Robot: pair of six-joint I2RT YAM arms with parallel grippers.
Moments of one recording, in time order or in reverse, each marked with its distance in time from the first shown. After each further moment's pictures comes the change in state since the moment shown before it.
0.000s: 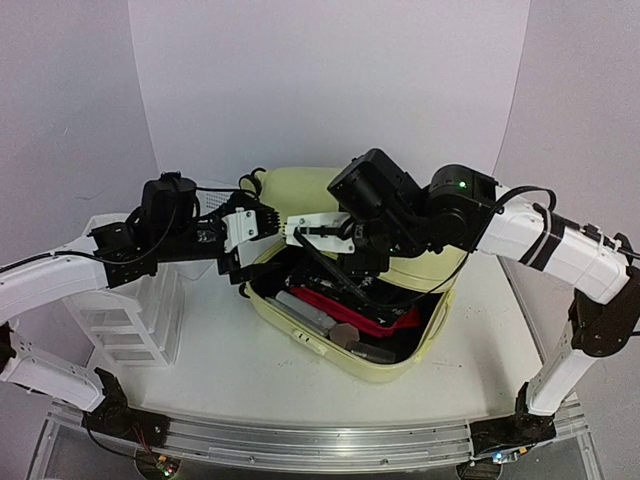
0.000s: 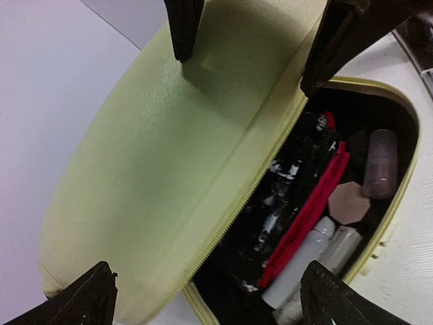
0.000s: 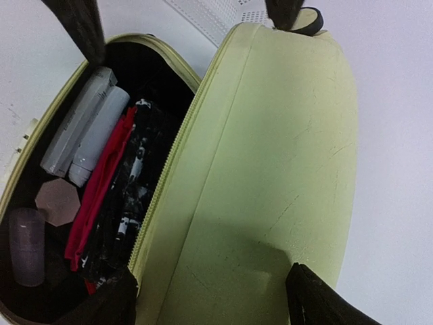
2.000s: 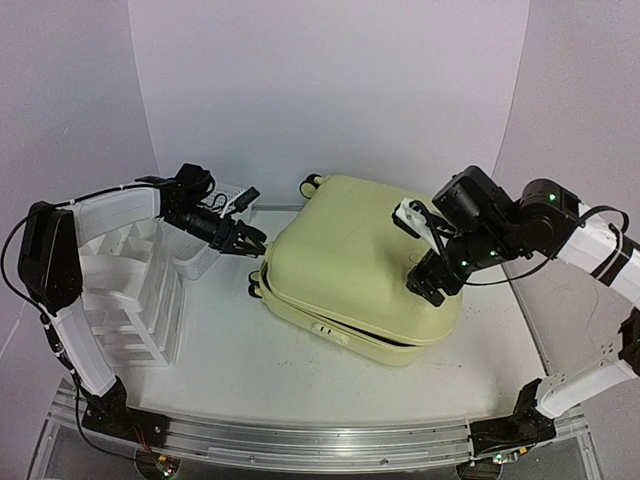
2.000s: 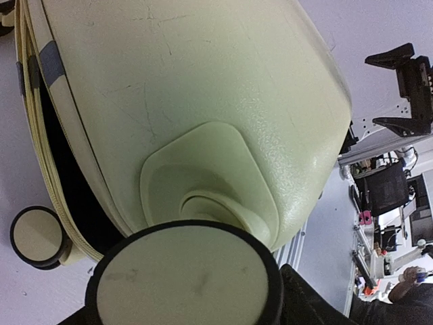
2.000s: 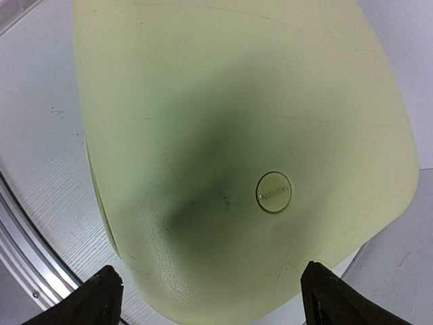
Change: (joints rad) left arm 0.446 0.565 0.412 -0.555 0.756 -0.645; right arm -0.210 -0.376 -0.367 -0.176 -0.293 0.686
